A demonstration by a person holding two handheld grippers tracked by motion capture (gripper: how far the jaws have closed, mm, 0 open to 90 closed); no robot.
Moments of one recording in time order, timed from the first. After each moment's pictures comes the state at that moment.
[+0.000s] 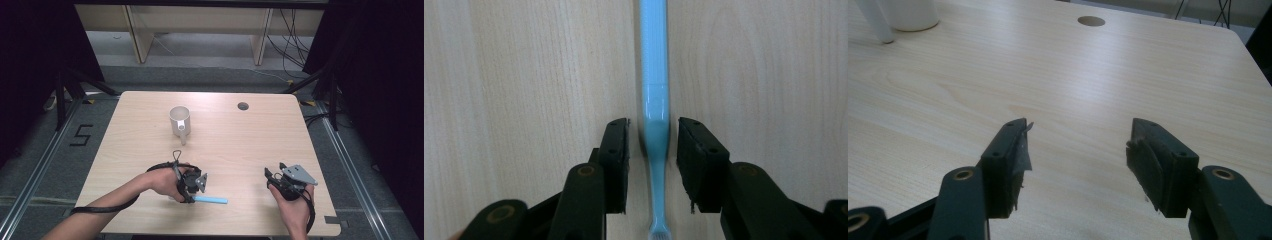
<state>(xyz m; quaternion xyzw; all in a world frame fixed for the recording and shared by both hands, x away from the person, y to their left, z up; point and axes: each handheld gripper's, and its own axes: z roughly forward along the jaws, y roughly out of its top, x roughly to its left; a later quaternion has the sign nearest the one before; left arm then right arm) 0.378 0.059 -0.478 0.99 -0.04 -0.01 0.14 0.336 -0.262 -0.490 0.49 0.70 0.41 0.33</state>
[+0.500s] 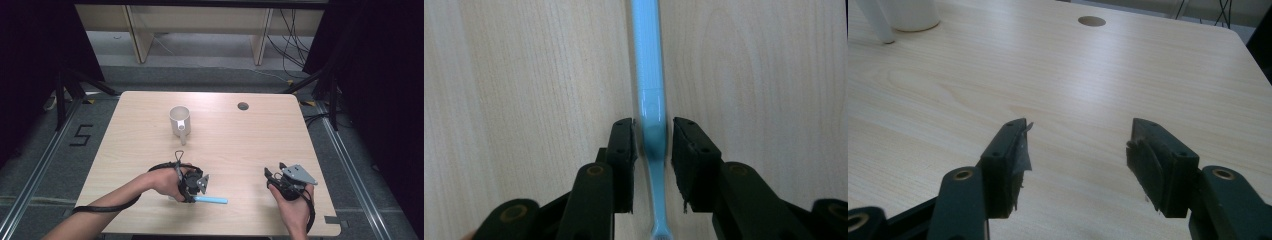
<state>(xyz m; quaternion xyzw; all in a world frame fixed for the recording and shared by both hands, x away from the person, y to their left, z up) 0.377 0.056 -0.478 0.99 -0.06 -0.01 0.14 0.334 -0.259 -0.490 0.50 0.69 0.41 0.31</state>
